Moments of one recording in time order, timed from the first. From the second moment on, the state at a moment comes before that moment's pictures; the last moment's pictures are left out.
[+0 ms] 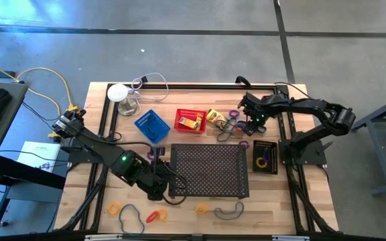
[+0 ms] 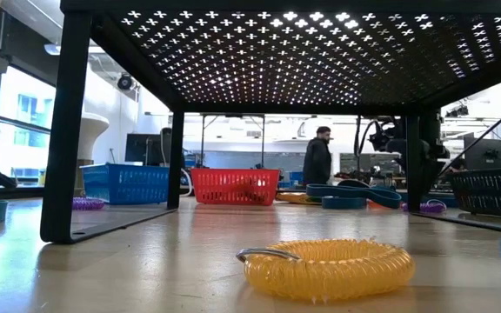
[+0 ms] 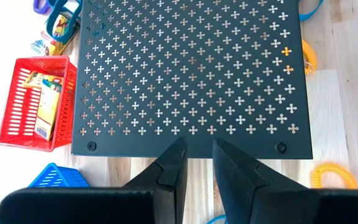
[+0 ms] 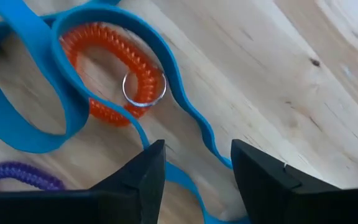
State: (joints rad) left arm -0.56 1.59 1.57 -1.09 -0.45 -0.43; right arm -0.65 1.43 0.68 -0.71 0.02 0.17
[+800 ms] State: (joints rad) left arm -0.56 1.59 1.57 -1.09 -0.45 -0.43; right arm -0.65 1.47 0.66 -0.68 0.07 0.14
